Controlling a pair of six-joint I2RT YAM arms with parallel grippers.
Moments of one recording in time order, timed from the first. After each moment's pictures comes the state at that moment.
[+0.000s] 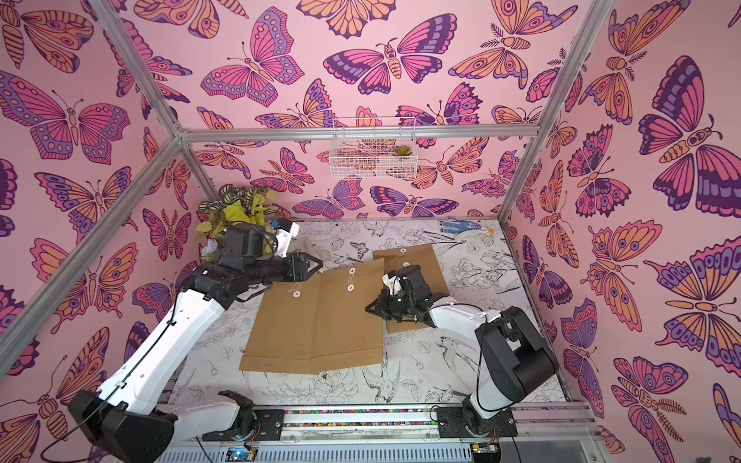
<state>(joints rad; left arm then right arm) -0.39 1.26 1.31 -0.70 0.44 -0.36 0.54 1.59 0.82 -0.01 -0.63 0.91</state>
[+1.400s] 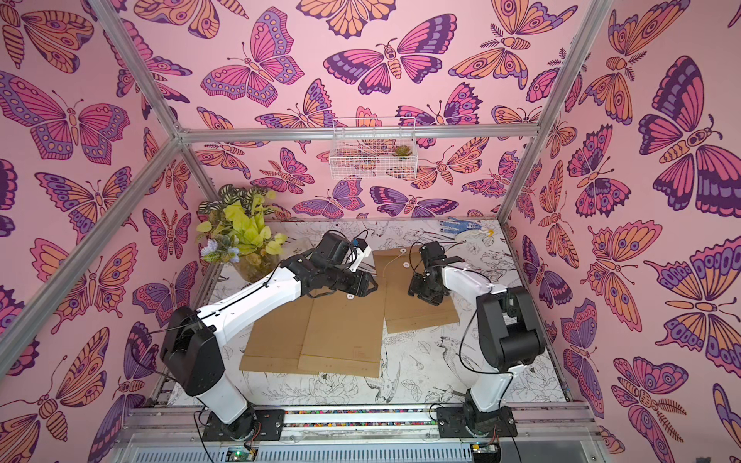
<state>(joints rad) -0.69 1.68 1.41 -0.58 0.33 -0.33 0.27 1.78 1.15 -0.67 -0.13 0.63</state>
